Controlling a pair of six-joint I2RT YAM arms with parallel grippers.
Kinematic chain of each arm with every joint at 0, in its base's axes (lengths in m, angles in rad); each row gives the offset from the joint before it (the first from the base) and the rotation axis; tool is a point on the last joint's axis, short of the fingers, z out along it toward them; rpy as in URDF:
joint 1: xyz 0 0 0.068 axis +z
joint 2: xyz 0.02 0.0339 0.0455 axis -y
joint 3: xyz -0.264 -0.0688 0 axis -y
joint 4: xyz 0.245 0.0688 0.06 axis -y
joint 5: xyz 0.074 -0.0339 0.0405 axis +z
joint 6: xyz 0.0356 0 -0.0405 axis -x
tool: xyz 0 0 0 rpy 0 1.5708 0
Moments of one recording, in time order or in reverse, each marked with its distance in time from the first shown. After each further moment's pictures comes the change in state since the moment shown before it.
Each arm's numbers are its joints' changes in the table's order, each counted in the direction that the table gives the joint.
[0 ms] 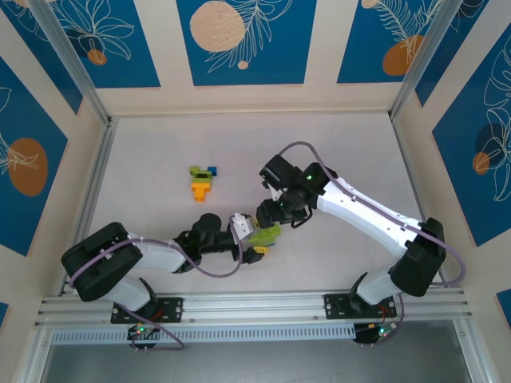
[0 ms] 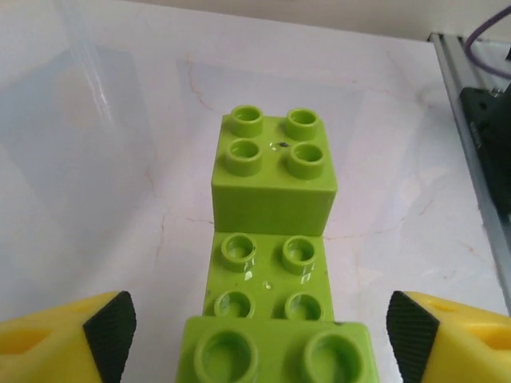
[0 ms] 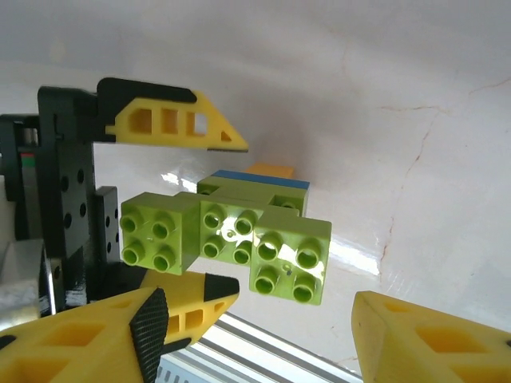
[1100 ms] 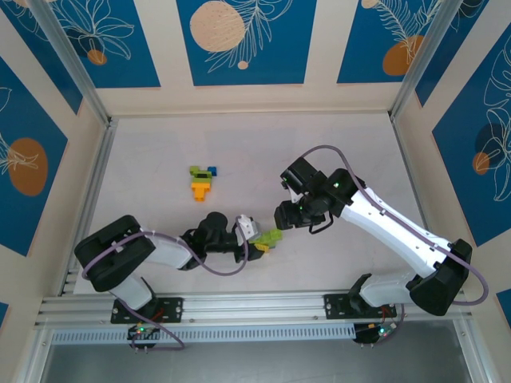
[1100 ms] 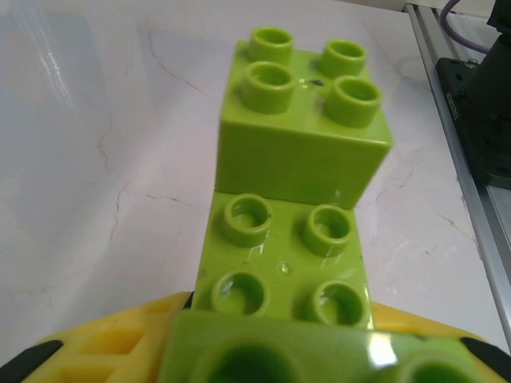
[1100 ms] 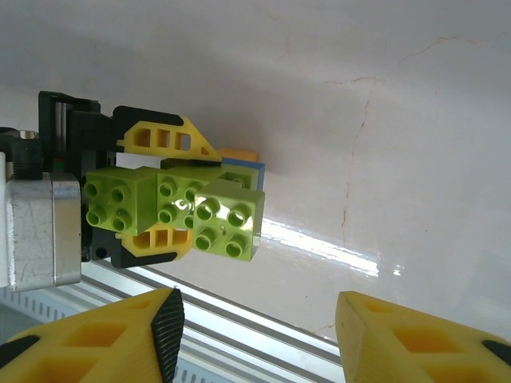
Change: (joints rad) left arm 0.005 -0.103 0.040 -0.014 -0.081 -0.002; right arm -0.043 0.164 -0.077 -0.055 -0.031 -0.030
